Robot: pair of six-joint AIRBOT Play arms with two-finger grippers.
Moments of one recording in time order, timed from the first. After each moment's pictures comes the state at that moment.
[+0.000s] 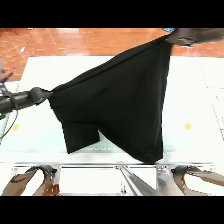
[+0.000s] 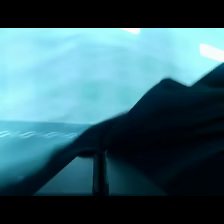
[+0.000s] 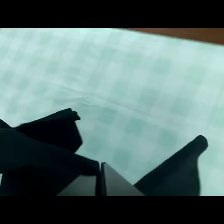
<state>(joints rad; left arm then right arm) 0.27 -0.87 0.69 0.71 -0.94 -1.17 0.02 -1.39 1.76 -0.93 1.28 1.41</state>
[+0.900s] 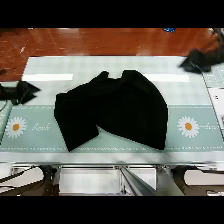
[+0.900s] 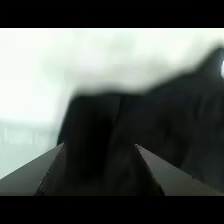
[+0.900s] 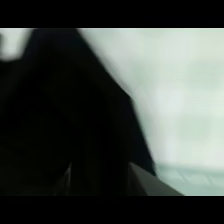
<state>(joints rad) 0.56 -1.34 0.97 0.79 -1.18 -1.21 -0.31 -1.47 1.52 -1.06 1.43 1.41</state>
